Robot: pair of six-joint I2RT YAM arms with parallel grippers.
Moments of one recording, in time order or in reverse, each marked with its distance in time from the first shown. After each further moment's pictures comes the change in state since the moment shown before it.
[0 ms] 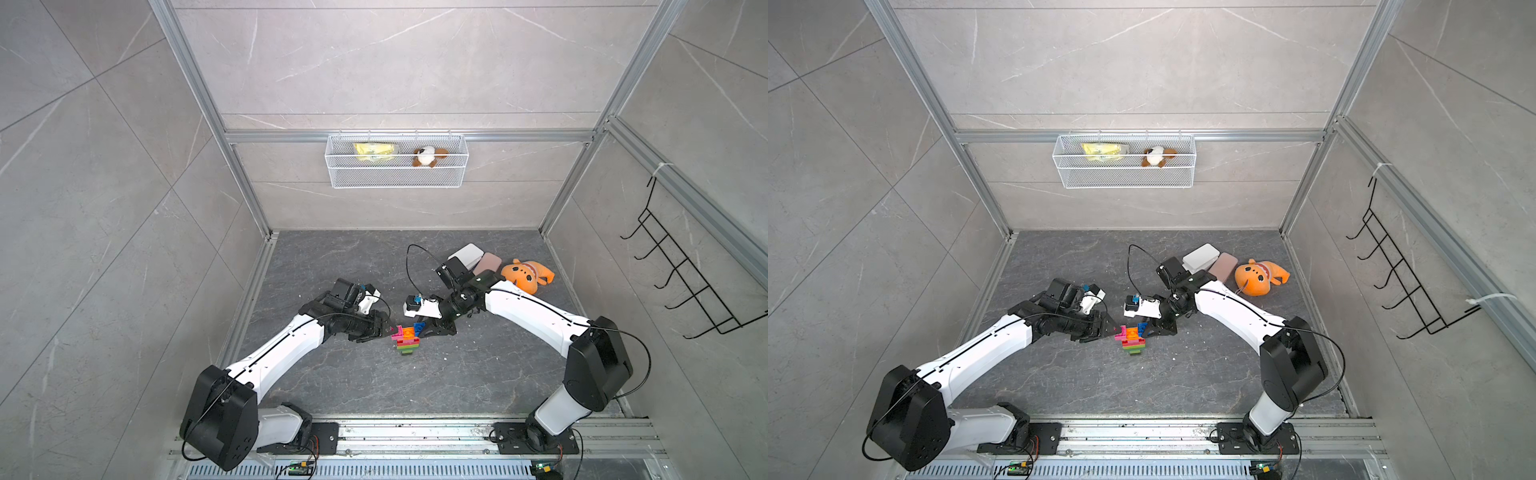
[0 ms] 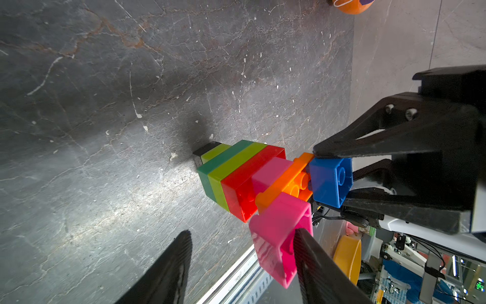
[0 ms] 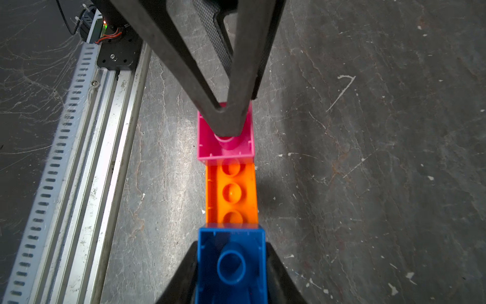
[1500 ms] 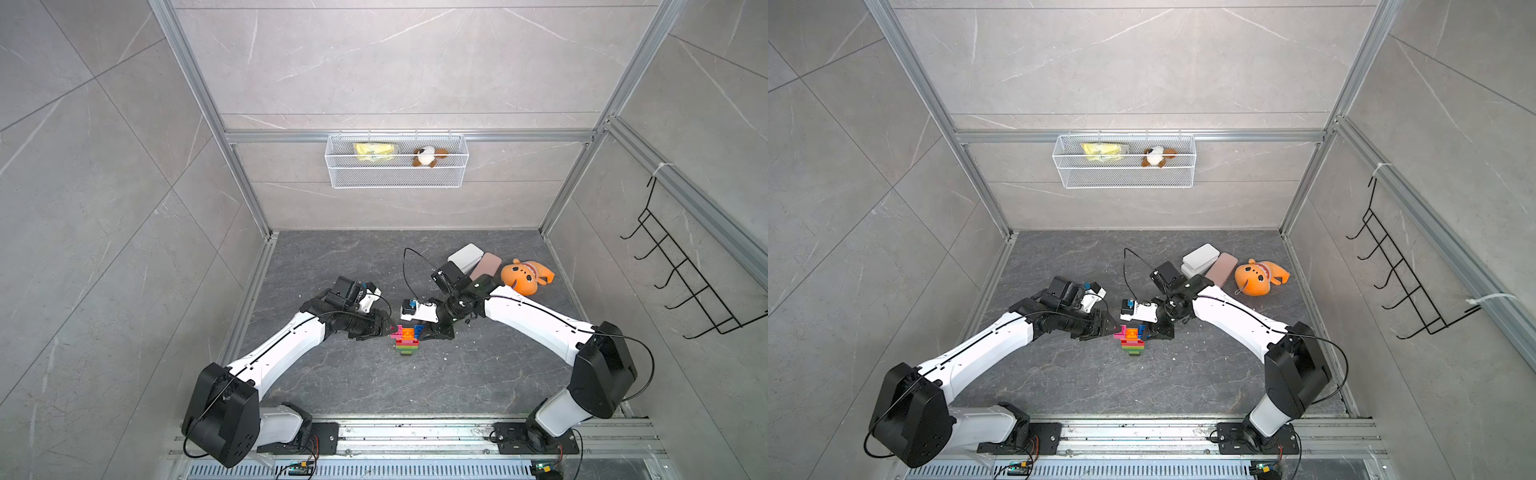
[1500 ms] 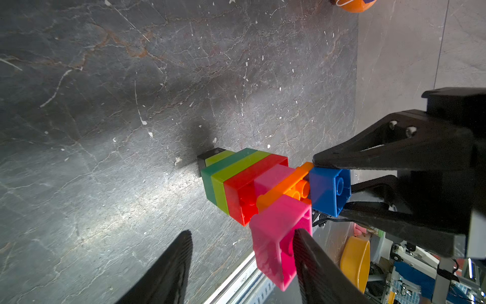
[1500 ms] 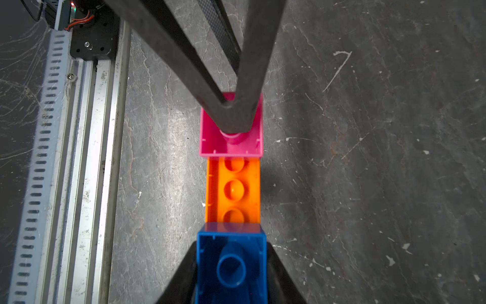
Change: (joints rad) left arm 0.000 0.009 0.021 -0.019 -0.026 0.030; right arm 0.071 -0.023 -0.004 -0.001 0.146 0.122
